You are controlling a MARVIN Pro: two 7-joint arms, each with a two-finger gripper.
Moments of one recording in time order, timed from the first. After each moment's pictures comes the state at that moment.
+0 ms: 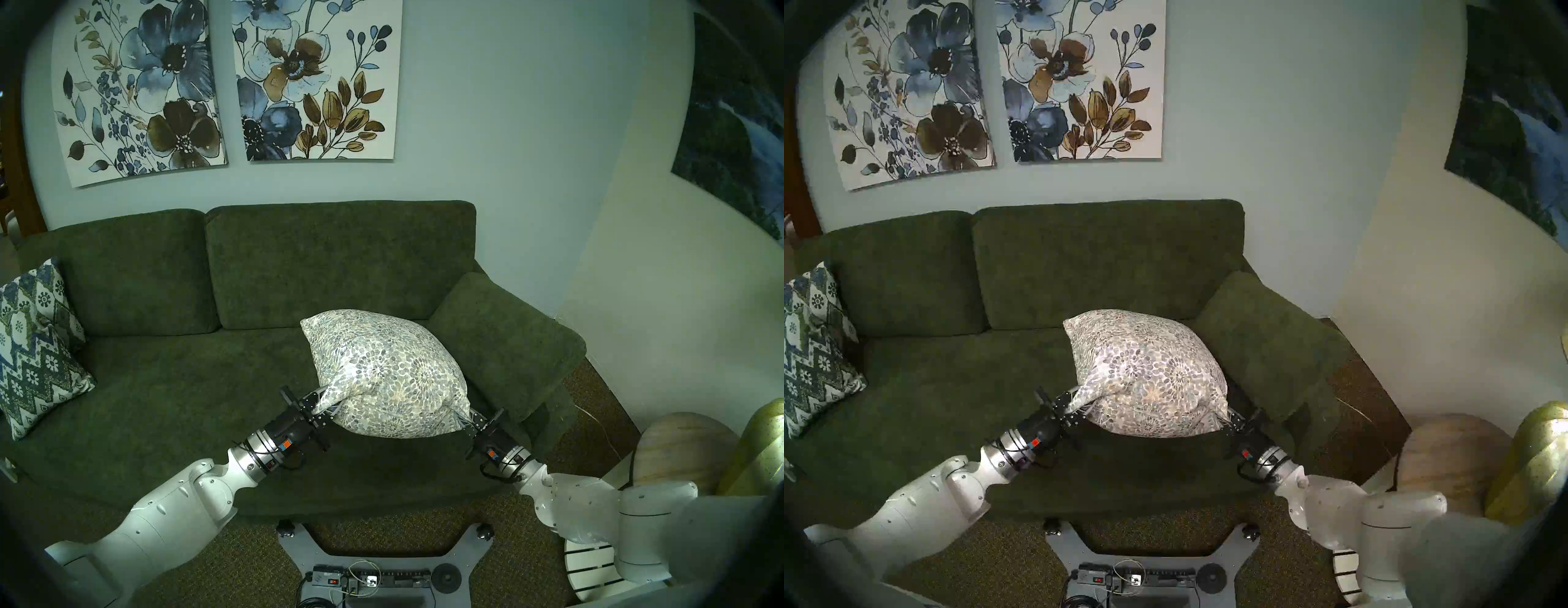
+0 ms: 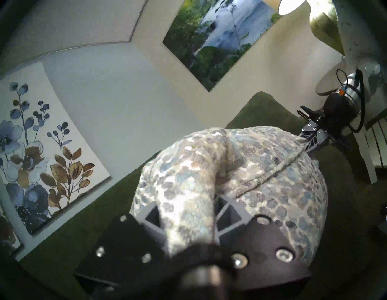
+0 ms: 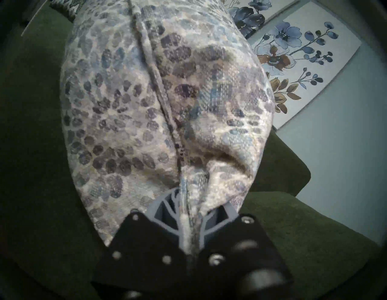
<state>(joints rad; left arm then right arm) 1.60 -0.96 -1.08 -1.21 0.38 -0.94 0.19 -1.10 -1.17 0.07 -0.35 -0.14 -0.95 -0.87</state>
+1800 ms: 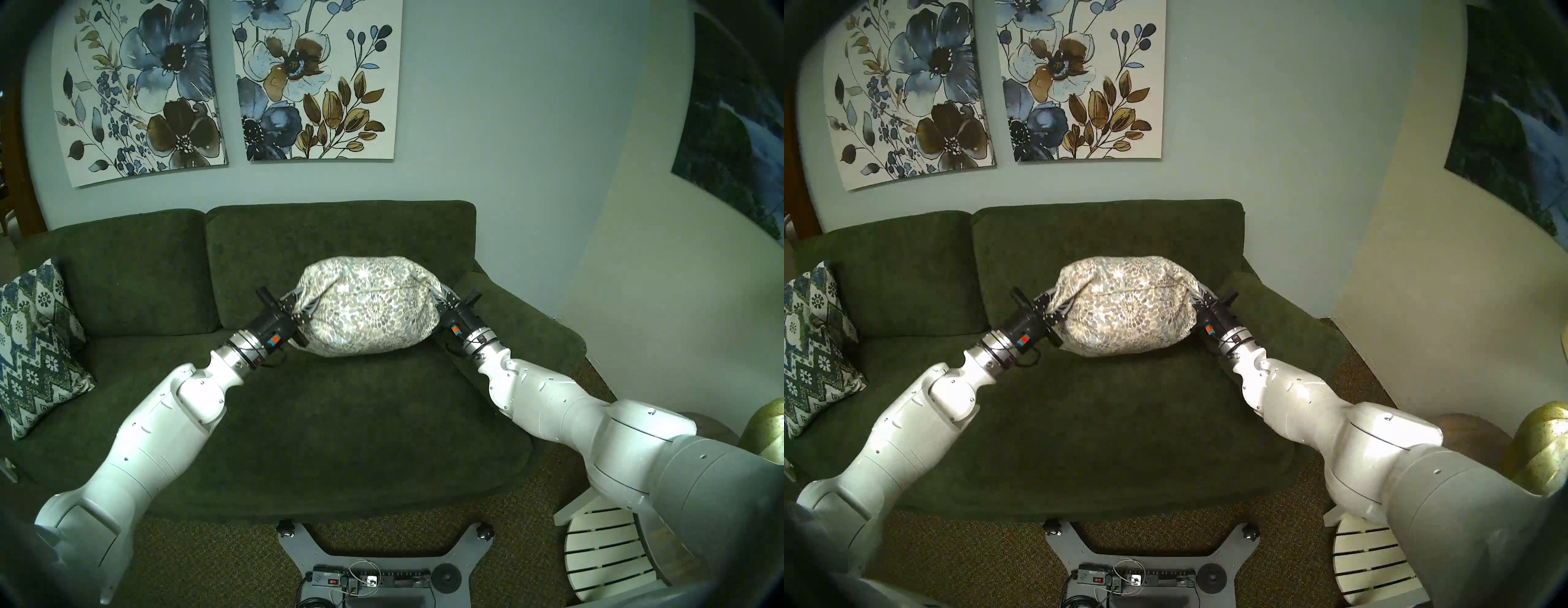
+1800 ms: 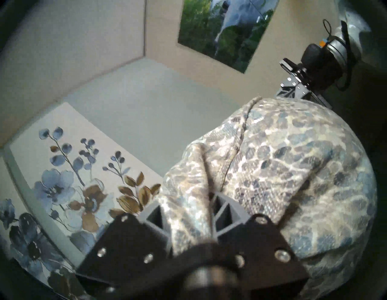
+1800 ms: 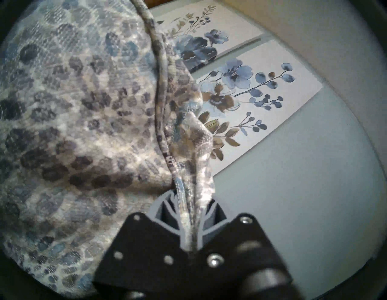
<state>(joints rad) 1.38 -0.99 -1.20 -1.17 0.45 -0.71 0.09 -0.82 -1.28 0.30 -0.42 -0.21 -0.73 -0.71</state>
